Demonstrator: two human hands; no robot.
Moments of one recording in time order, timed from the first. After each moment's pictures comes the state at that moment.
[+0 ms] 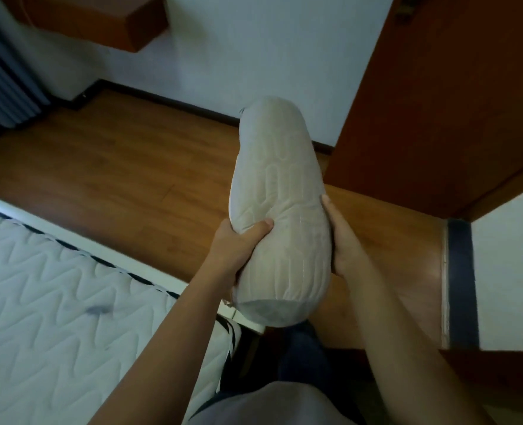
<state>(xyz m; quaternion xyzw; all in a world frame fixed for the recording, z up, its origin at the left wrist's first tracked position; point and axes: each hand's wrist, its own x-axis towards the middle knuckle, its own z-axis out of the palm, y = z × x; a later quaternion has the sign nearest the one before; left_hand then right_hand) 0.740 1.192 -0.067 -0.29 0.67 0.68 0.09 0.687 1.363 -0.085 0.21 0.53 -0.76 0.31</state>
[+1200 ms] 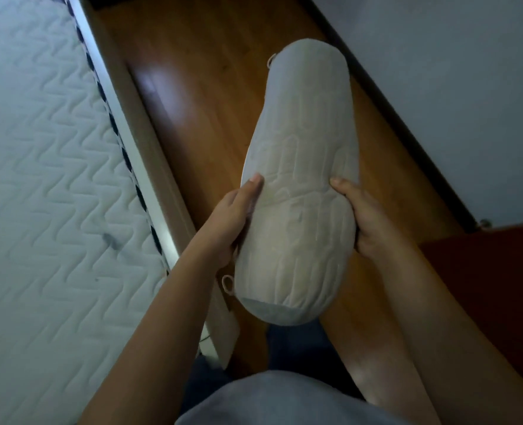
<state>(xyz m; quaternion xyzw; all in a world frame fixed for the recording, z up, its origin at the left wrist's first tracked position) 0.521 1.074 -0.102 -0.47 0.51 0.72 0.00 0.362 1.191 -0.109 0.01 0.65 -0.57 0.51</state>
